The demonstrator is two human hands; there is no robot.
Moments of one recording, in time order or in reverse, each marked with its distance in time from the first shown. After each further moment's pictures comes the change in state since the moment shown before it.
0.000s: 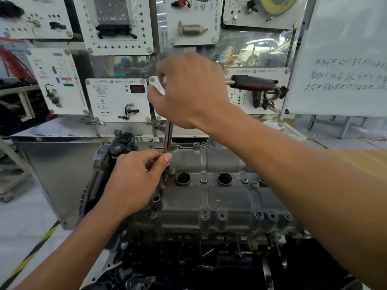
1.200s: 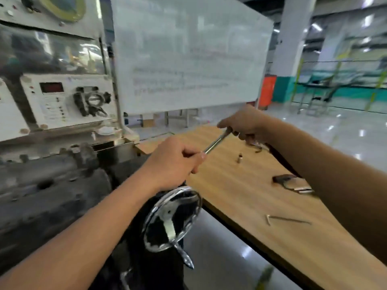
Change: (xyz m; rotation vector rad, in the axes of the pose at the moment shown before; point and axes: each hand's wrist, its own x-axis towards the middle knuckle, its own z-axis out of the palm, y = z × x) left_hand -0.046 0.330 0.205 -0.502 -0.804 0.455; right_hand -0.249 0.267 -0.323 -0.051 -0.337 1.421
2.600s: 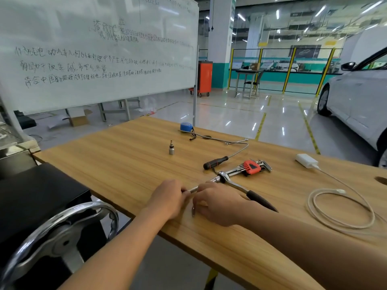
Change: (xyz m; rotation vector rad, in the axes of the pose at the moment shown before) left_hand 0.089 -0.030 0.253 0.355 -0.308 0.059; right_hand -0.056 0.245 0.028 -0.651 -0.170 -0.381
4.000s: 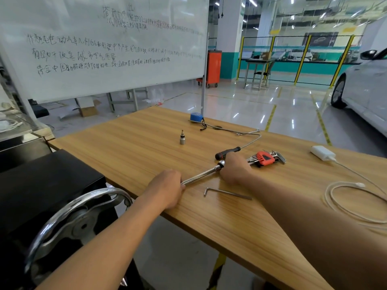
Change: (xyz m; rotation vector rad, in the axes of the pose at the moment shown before) left_hand -0.015 -0.025 -0.025 0.118 -0.062 -0.073; right_hand 0.061 0.045 0.007 0.264 0.123 0.750
